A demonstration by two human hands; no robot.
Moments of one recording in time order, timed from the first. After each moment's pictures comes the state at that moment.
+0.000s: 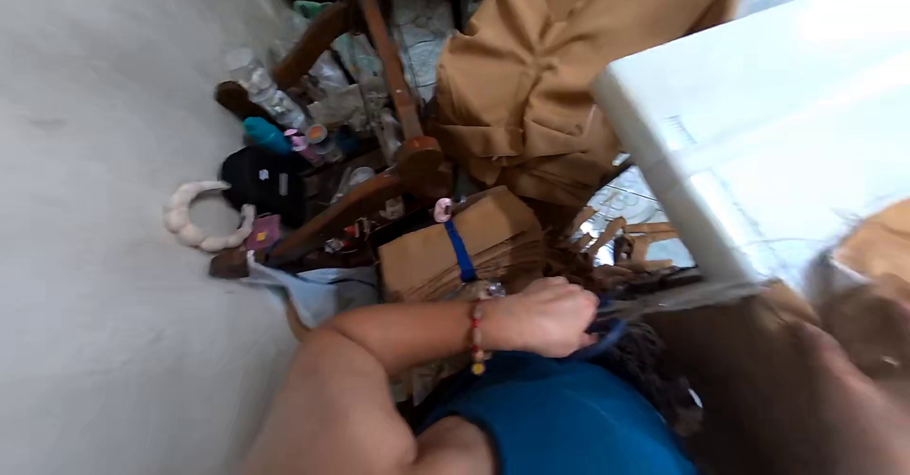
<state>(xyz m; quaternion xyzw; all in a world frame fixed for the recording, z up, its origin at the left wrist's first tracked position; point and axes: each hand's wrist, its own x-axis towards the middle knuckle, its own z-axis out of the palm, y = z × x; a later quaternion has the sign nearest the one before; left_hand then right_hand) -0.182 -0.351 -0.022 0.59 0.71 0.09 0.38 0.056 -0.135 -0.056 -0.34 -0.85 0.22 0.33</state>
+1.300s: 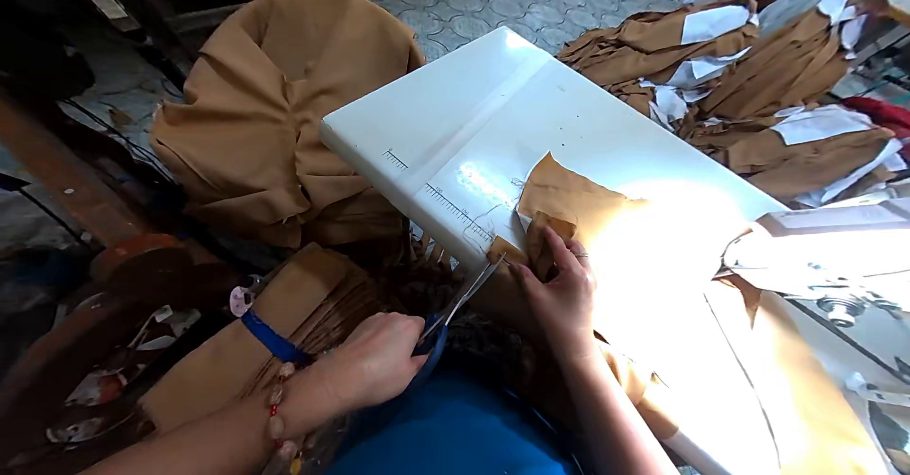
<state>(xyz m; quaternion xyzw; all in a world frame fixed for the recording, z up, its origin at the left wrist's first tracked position) -0.162 -0.310 0.005 0.56 0.71 -0.04 0.43 0.025 -0.154 -0.038 -0.39 -0.80 0.17 0.41</state>
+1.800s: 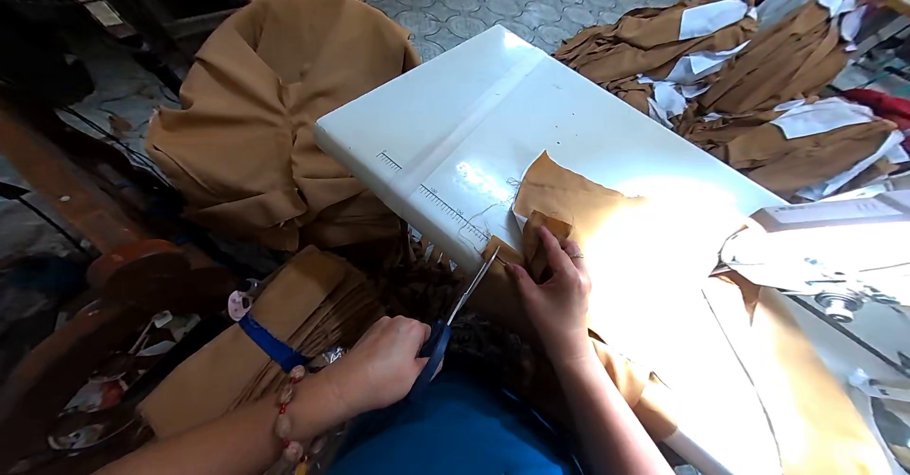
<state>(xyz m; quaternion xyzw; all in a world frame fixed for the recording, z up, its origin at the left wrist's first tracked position) -0.155 -0.308 0.001 0.57 0.69 0.01 0.44 0.024 -0.156 -0.041 -0.38 -0.80 0.15 0.43</state>
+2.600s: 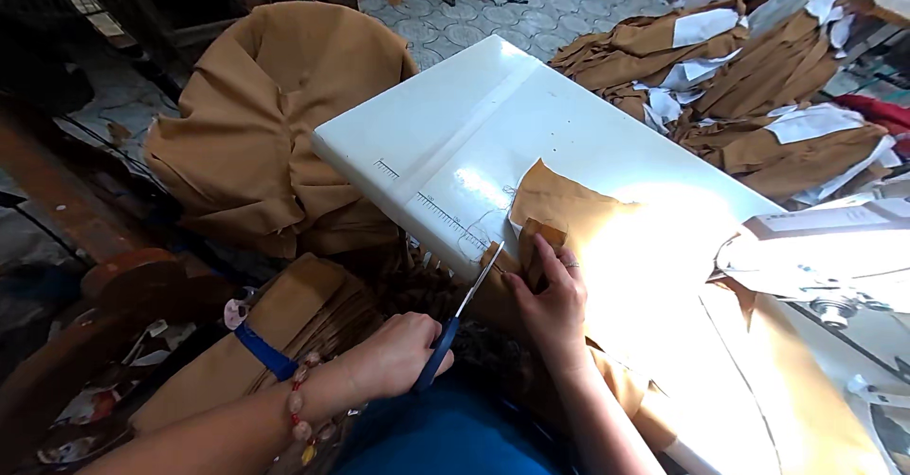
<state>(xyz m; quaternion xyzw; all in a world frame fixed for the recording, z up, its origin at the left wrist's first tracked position) -0.158 -0.288 0.006 0.55 0.65 0.06 0.52 0.026 -0.155 -0.043 -0.36 -0.81 0.14 0.44</state>
